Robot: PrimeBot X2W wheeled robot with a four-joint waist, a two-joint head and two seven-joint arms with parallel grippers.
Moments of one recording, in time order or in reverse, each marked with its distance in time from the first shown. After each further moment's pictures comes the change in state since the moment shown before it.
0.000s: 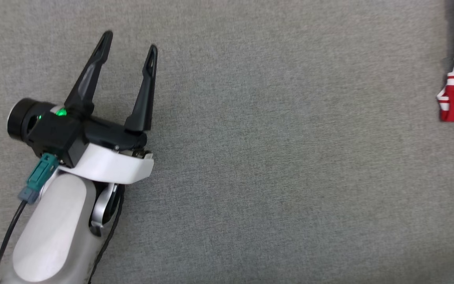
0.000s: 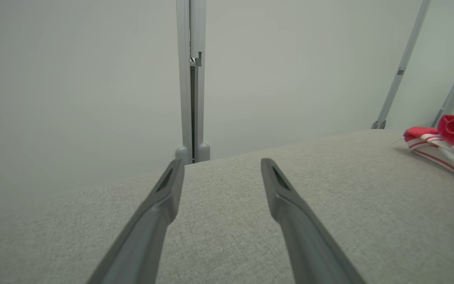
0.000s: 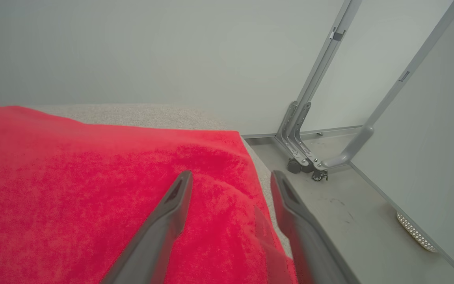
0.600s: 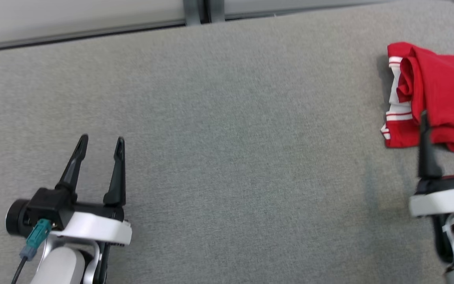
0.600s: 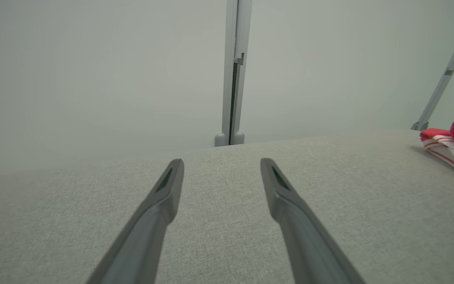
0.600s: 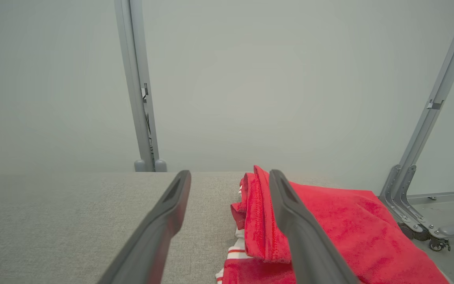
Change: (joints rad) left arm 0.297 0.021 0.067 0.073 -0.066 0.076 -0.019; right arm 0.430 0.272 0.205 -0.565 -0.021 0.000 -0.012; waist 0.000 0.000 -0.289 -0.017
